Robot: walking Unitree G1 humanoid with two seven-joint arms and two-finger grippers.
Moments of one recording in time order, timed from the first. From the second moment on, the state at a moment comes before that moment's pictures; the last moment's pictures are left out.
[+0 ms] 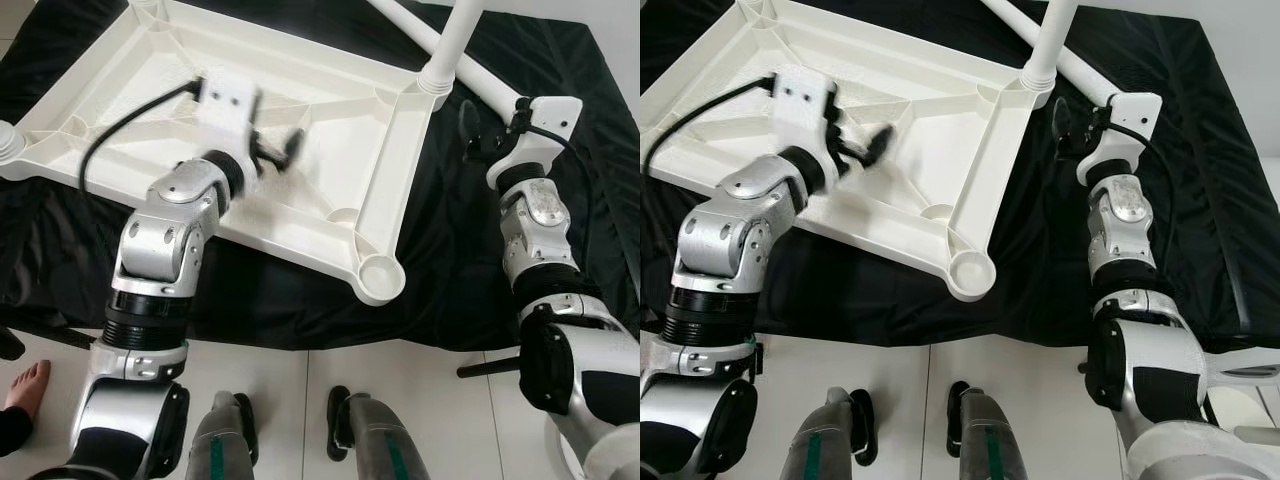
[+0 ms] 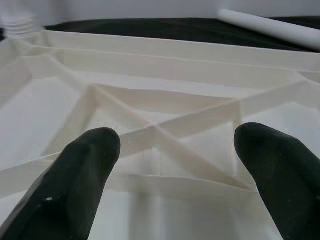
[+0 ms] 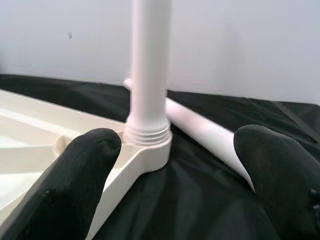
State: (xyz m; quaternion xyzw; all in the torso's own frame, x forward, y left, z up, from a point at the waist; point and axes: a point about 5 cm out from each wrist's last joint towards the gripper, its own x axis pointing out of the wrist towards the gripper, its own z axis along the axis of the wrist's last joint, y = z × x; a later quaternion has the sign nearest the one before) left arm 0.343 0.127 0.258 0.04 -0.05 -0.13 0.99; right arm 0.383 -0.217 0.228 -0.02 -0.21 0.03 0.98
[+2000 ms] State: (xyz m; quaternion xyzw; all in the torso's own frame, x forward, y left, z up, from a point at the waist) left arm 0.296 0.104 0.235 0.10 -0.17 -0.24 0.95; right arm 0.365 -0.221 0.219 -0.02 -0.21 -0.04 0.98
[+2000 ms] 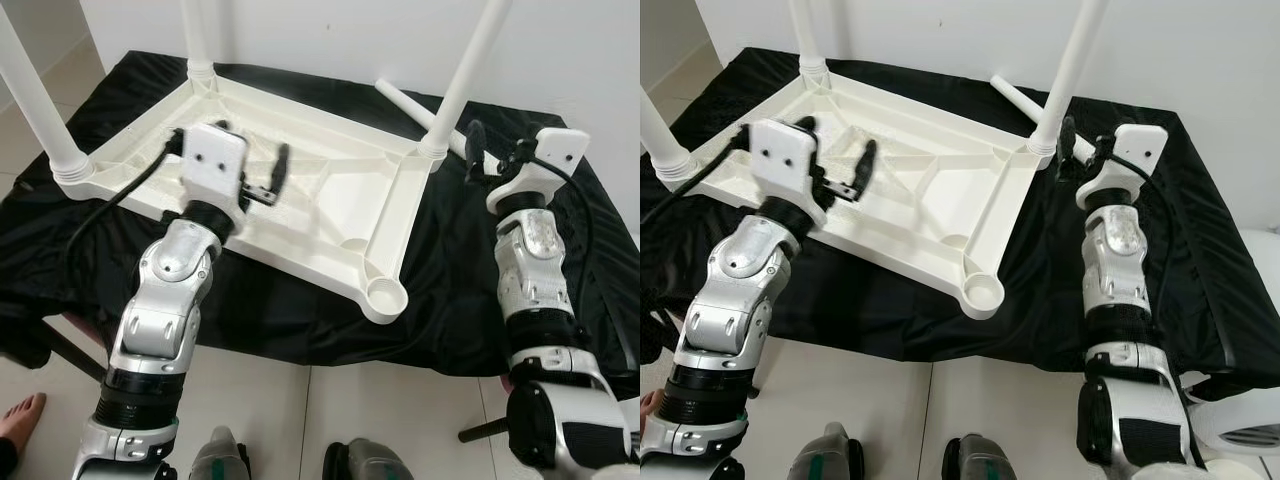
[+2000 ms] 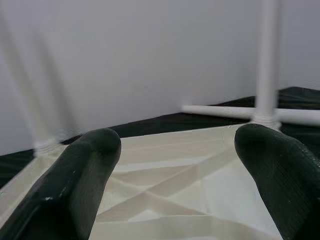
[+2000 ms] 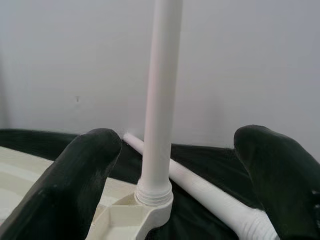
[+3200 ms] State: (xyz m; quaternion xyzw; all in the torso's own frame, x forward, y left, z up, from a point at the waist) left arm 0.289 0.085 0.266 0.13 -0.15 -0.31 0.93; right arm 0.392 -0.267 0.253 0.11 -0.18 -0.20 0.96
